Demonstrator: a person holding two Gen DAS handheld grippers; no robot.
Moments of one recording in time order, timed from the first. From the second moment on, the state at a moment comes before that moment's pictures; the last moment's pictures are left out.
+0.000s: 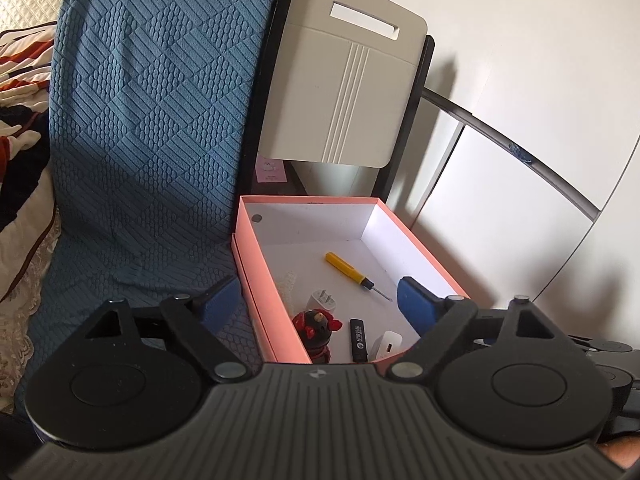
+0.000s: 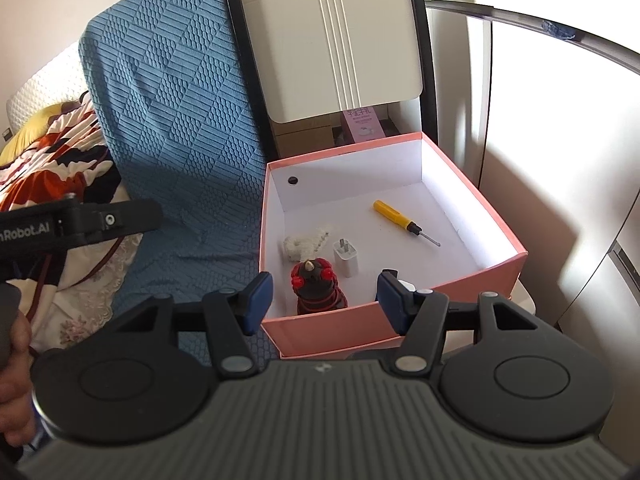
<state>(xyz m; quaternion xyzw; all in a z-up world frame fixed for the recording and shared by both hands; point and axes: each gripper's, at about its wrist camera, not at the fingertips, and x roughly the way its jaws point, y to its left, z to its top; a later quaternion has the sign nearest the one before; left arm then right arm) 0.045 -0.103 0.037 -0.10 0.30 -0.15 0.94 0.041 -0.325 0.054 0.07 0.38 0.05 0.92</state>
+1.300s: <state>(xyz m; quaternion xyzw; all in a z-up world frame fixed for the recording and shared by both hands) 0.044 -0.111 0.026 -0.05 0.31 -0.12 0.94 0.035 -0.344 0.044 0.07 0.37 0.02 0.93</state>
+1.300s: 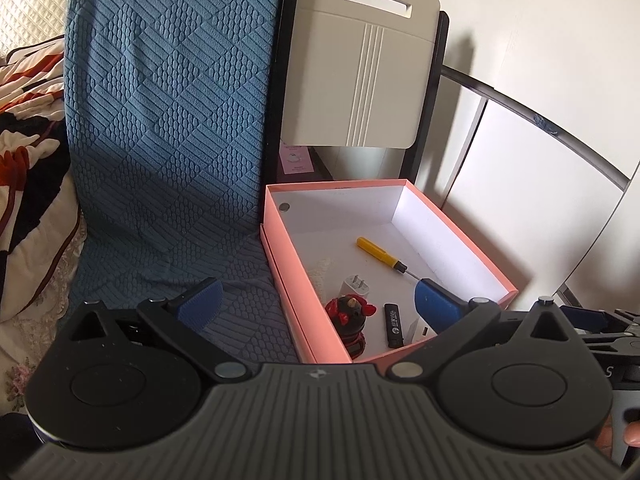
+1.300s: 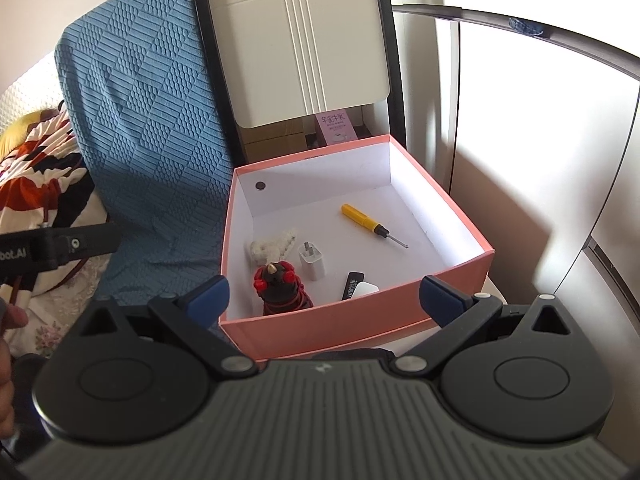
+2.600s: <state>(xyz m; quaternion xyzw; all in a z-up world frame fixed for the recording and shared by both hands) 0.044 -0.113 0.026 -0.04 0.32 -0.13 0.94 0.036 -0.338 0.052 0.05 0.36 0.02 0.93</state>
